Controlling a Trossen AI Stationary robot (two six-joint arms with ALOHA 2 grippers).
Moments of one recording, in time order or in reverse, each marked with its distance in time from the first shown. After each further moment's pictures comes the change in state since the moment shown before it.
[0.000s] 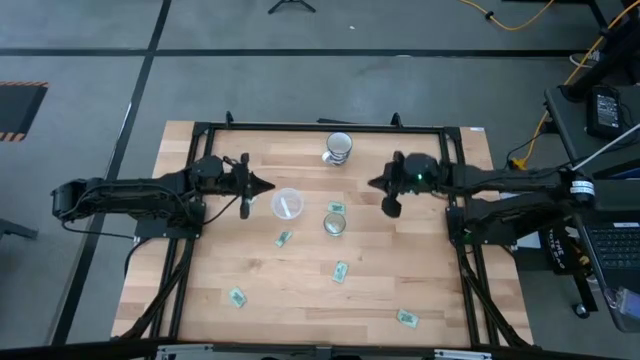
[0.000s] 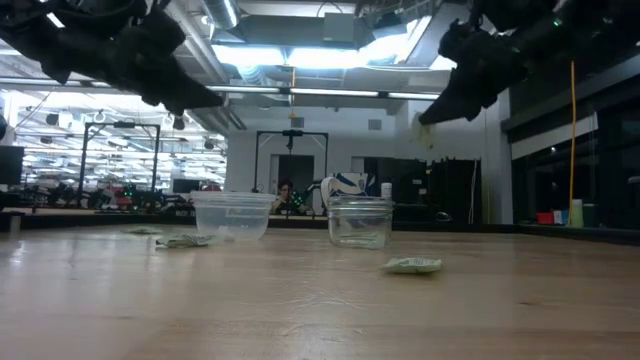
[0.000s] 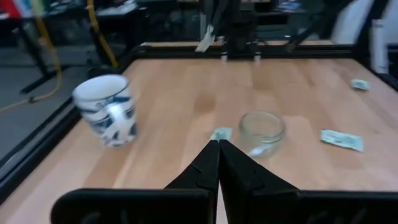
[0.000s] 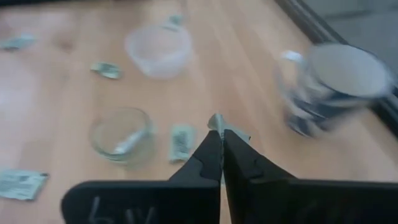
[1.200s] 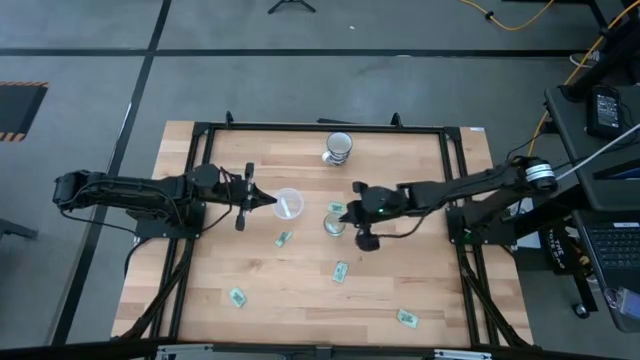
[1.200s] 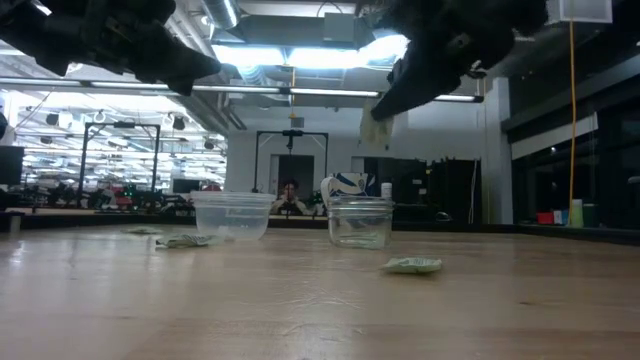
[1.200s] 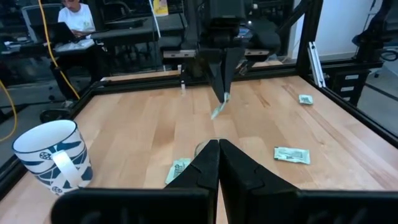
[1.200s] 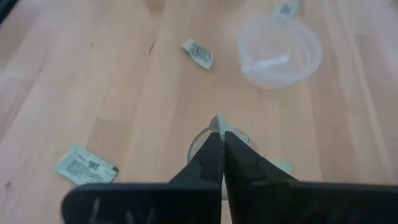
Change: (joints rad) left arm -0.159 0.000 0.001 0.100 -0.005 0.010; right arm 0.287 0.437 0.345 -0.101 0.026 -0.075
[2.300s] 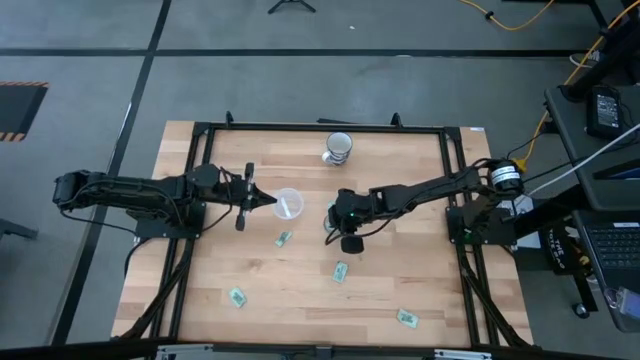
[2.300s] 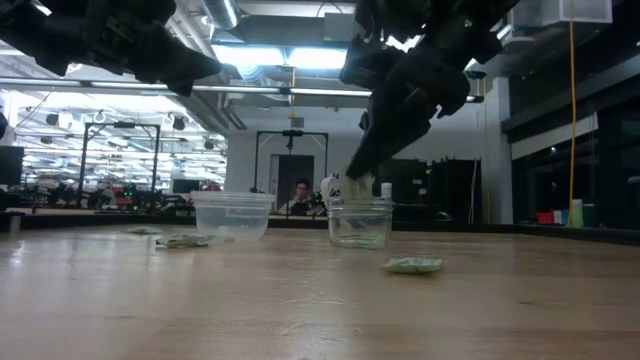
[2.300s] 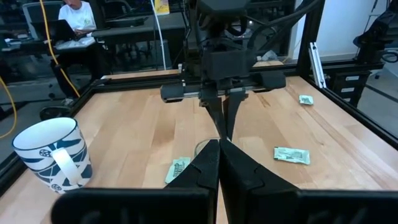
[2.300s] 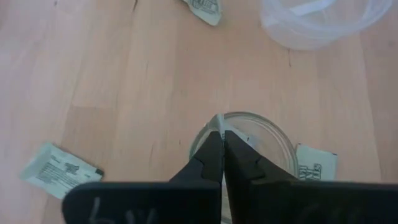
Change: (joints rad) left arm 0.000 0.000 -0.001 -0.001 -0.003 -0.011; right arm -0.026 0.250 0.125 -0.047 -0.052 0.051
